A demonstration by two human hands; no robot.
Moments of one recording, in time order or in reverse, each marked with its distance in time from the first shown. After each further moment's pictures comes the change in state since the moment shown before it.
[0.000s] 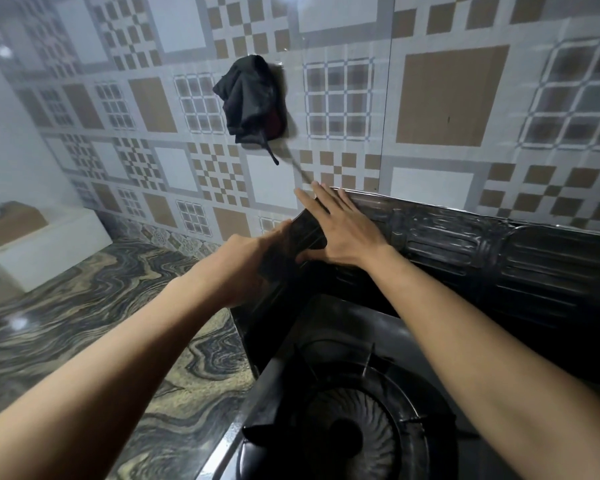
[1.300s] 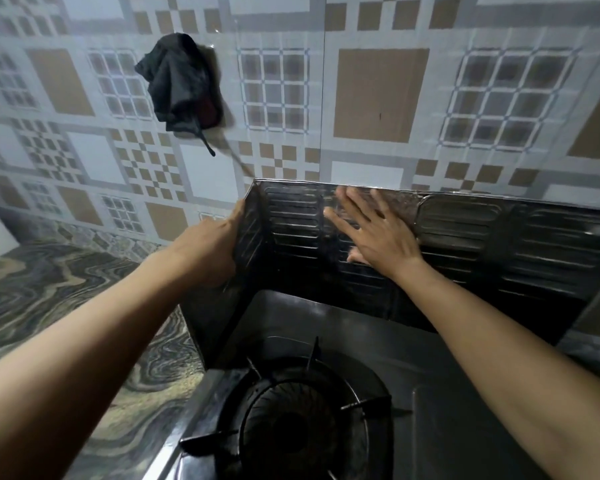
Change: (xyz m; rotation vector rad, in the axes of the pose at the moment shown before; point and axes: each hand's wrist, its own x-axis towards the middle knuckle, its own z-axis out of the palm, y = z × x) left_hand 0.052 0.013 0.021 0.101 -0.057 -0.086; right_hand -0.114 0.091 -0.020 -0.842 -0.040 0.055
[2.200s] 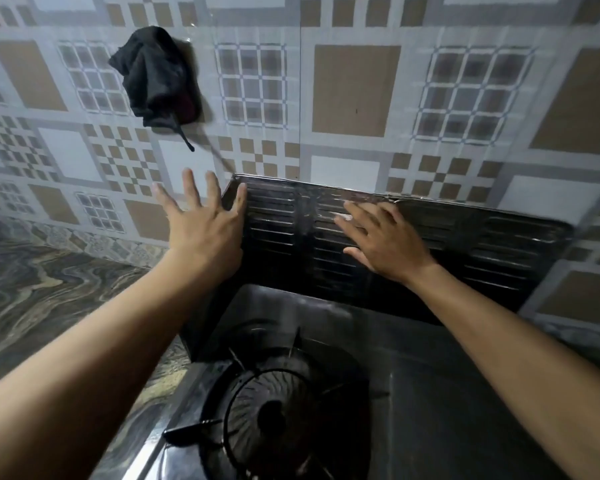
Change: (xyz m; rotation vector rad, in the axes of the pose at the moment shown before) left_hand -0.003 0.034 -0.002 0.381 0.096 -0.101; right_hand -0.044 0.020 -0.016 0.082 0.180 -0.007
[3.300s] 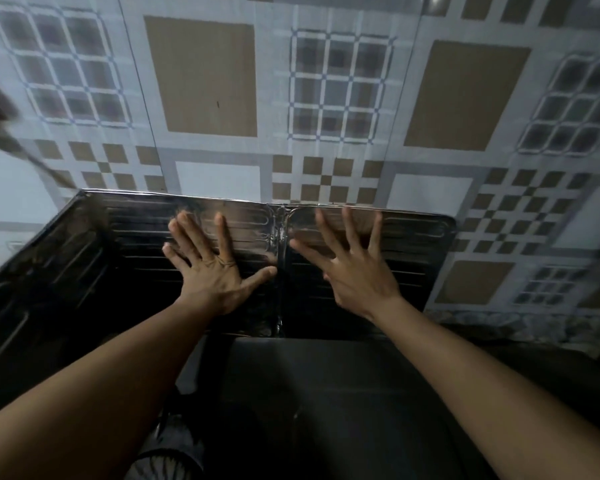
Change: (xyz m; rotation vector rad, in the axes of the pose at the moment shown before) left_hand 0.085 0.178 0.087 -0.679 -0.079 0.162; right_hand -0.106 0.049 0.022 -0.013 -0.294 0.250
